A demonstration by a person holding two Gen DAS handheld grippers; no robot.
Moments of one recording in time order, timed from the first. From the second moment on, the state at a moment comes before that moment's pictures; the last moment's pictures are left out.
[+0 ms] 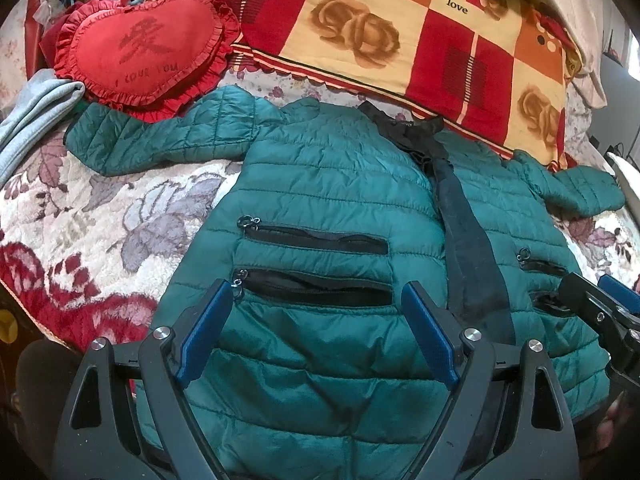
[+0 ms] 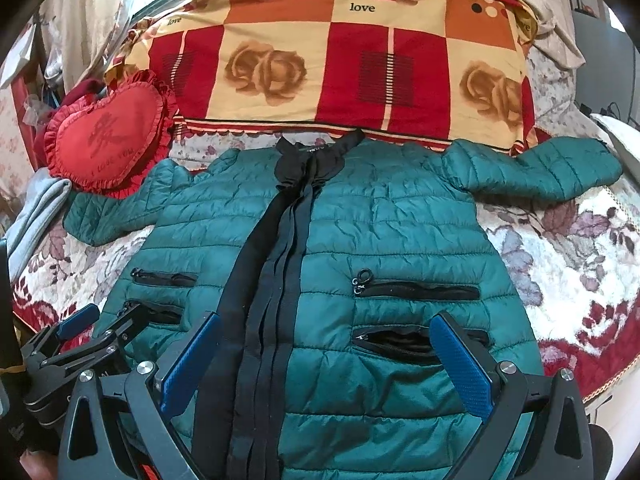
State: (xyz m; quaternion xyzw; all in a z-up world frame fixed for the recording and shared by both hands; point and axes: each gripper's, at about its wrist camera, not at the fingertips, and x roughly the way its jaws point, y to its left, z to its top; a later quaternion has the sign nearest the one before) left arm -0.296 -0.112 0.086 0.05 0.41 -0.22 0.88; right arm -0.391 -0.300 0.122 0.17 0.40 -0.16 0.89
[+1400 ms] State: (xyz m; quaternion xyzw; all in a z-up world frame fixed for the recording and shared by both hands) left arm -0.297 -0.112 0.086 0.06 0.41 -0.21 0.89; right arm -0.391 -0.300 0.123 0.16 0.40 -0.18 0.88
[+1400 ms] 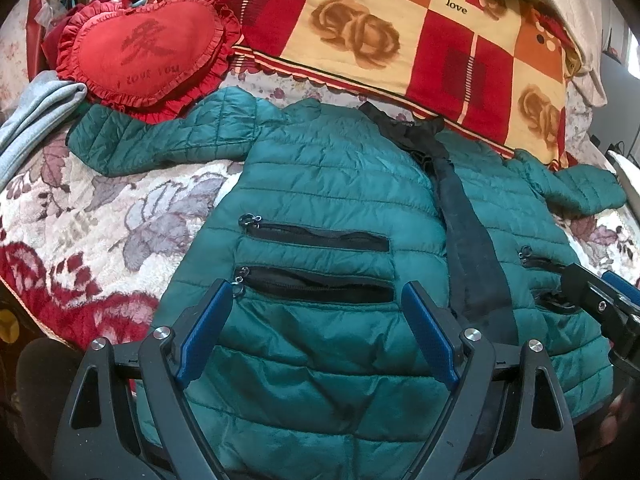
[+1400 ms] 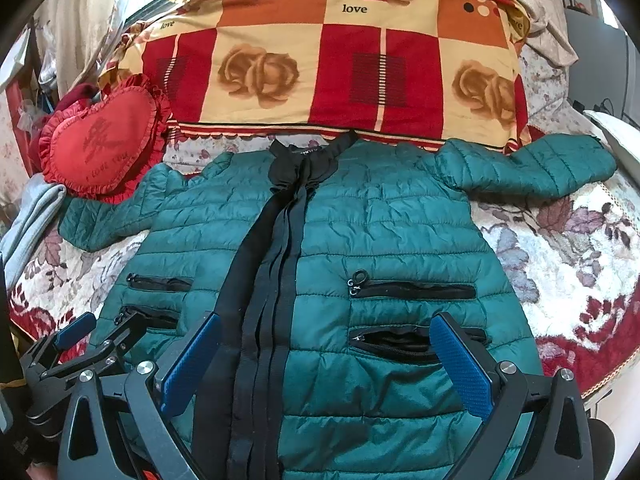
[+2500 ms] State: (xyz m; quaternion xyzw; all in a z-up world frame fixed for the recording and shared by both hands) left arm -0.296 -0.116 0.082 0.07 0.41 -0.21 0.88; right arm -0.379 -0.298 0.122 0.16 0.40 -0.18 0.88
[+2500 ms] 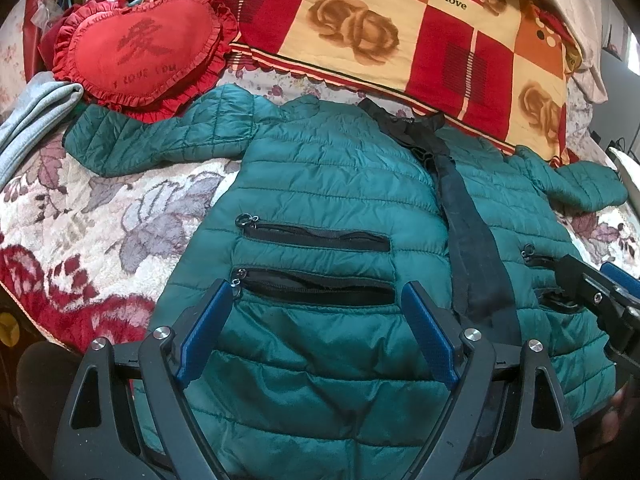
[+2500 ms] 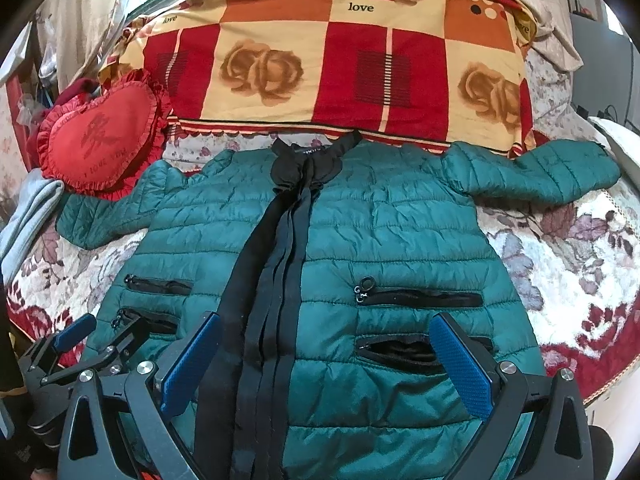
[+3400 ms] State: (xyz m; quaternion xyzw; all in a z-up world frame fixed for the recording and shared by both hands) left arm -0.225 -0.105 0.104 0.05 0.39 -0.18 0.90; right arm -0.319 -0.306 0.133 0.13 0.39 -0.17 0.89
